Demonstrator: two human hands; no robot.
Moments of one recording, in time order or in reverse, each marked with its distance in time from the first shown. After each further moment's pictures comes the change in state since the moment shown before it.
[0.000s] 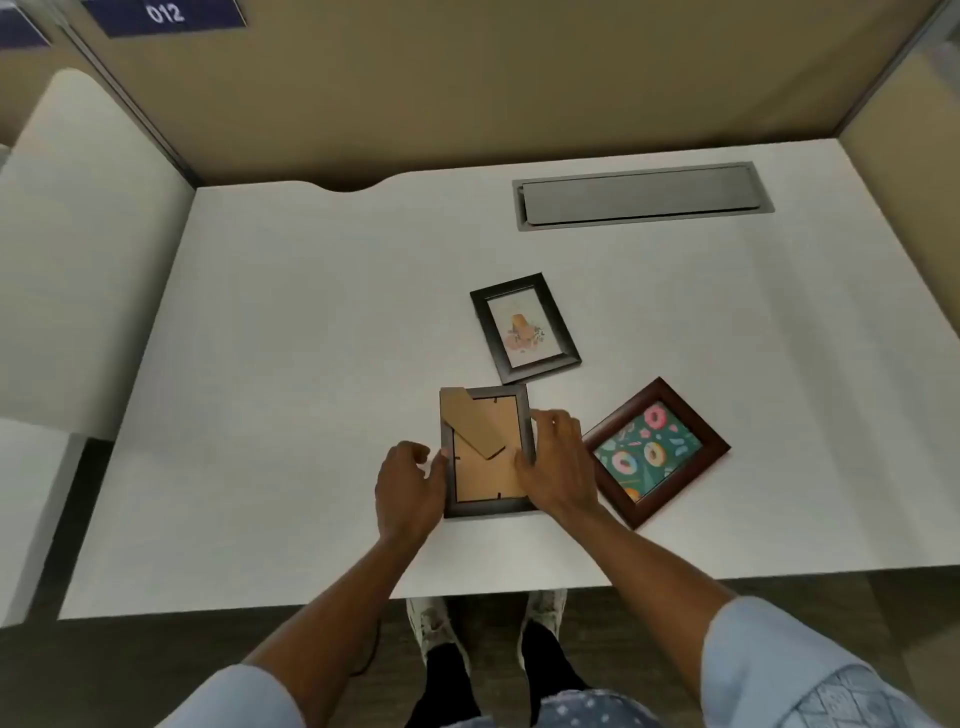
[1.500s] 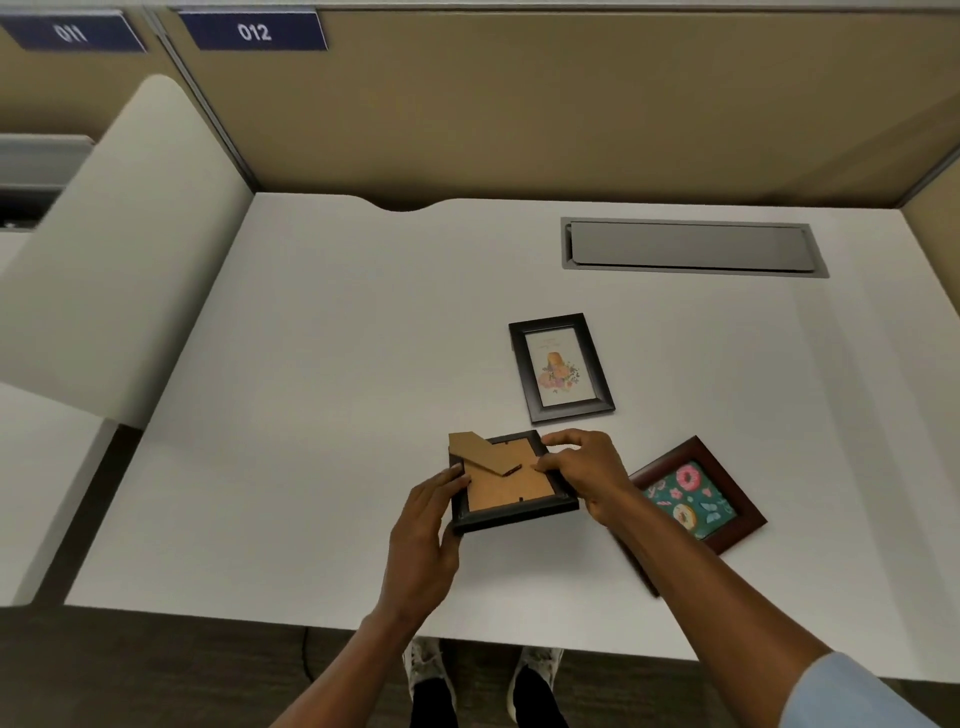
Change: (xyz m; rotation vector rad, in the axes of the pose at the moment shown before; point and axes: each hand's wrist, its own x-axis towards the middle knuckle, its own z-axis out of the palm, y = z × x) left_hand -0.019 -0.030 -0.007 -0.100 0.035 0.476; right_hand 0.067 -0.011 -0.037 0.703 -0.296 0.493
